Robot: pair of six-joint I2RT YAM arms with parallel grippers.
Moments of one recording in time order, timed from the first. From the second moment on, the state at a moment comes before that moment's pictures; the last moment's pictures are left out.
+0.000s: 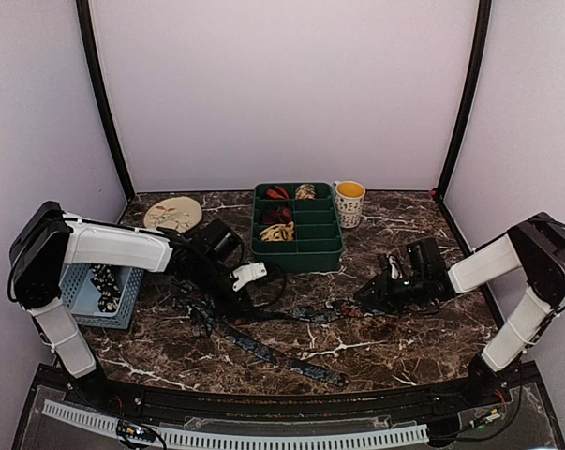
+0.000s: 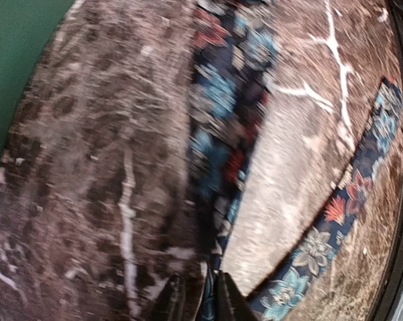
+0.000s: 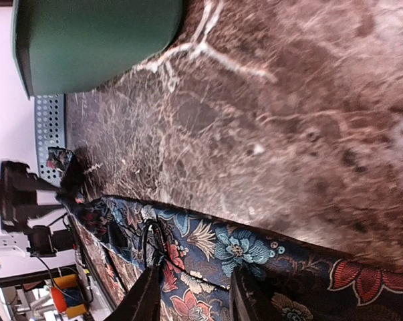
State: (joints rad) left arm -0.78 1.74 1.06 -0.44 0.35 0.35; right arm 0.40 1.61 0.52 0.22 -0.65 0.71
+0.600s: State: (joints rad) left arm -1.06 1.88 1.07 -0.20 -0.06 0.39; right arm 0.06 1.47 0.42 0.13 -0.65 0.71
